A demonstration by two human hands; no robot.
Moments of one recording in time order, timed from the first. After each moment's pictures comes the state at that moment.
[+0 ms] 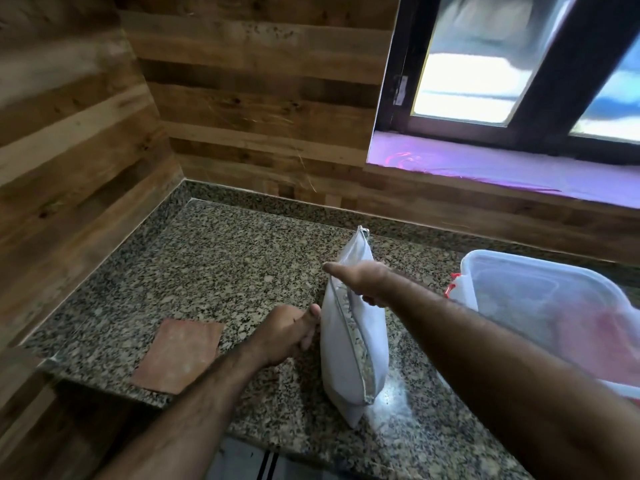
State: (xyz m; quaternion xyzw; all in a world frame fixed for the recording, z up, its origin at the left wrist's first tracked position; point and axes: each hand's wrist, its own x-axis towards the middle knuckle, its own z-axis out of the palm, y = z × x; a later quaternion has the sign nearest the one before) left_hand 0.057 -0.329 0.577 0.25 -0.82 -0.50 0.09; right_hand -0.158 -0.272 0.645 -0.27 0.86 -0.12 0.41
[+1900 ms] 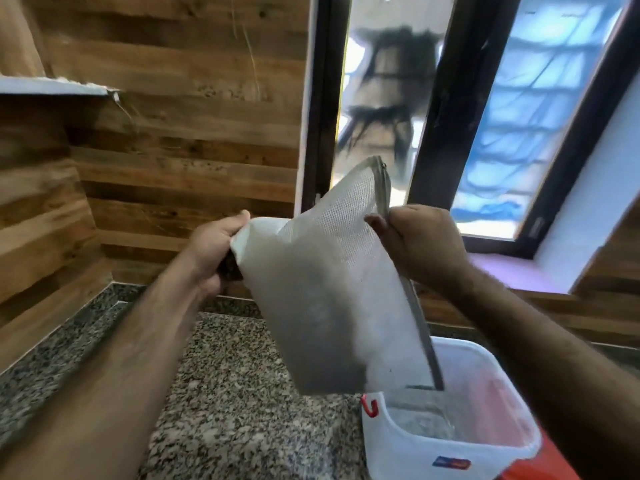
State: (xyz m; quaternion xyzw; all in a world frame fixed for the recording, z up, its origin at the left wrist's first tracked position) left_hand -0.048 -0.353 0.862 0.27 -0.58 -0.72 0.28; right_hand -0.264 -0.125 0.900 -0.57 0.67 -0.26 -0.40
